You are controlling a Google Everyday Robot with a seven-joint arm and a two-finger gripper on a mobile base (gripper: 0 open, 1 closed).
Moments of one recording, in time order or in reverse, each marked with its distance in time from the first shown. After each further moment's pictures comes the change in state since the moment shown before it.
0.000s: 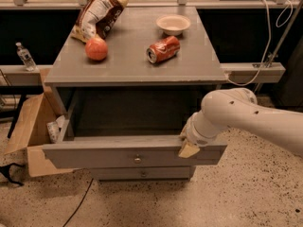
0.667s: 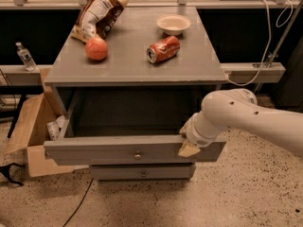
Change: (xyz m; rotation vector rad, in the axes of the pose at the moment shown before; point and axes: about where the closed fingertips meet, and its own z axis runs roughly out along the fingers) arm 0.000 0.000 0.000 0.000 0.000 0.000
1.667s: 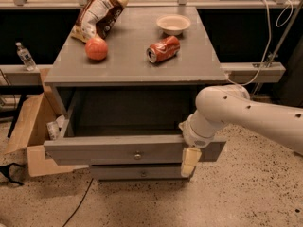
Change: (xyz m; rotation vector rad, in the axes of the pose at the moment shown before) arm -0.002 0.017 0.005 -0.112 0.031 -0.022
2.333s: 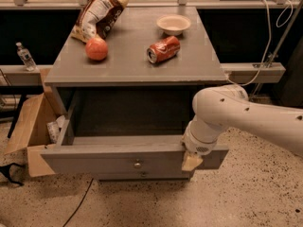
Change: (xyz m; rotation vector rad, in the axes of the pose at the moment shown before) arm 0.011 0.040 -0.008 -0.102 0.090 0.012
